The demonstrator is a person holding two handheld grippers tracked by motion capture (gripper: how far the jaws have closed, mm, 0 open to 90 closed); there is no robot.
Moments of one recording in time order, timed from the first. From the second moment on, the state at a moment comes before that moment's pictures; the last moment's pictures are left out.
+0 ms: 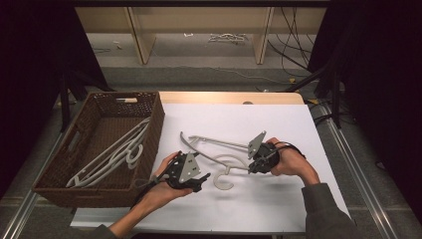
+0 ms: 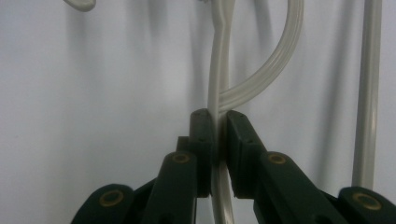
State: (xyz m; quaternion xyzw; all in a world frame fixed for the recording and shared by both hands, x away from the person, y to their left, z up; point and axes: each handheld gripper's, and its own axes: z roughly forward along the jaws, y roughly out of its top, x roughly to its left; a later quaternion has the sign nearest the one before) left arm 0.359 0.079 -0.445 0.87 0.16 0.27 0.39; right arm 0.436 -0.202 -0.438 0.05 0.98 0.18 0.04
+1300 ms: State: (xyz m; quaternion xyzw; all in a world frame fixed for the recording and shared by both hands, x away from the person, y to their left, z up) left arm 0.393 0.038 -0.451 0.91 -0.04 0.27 0.31; right arm 0.424 -0.211 -0.417 0.06 0.97 0.22 0.05
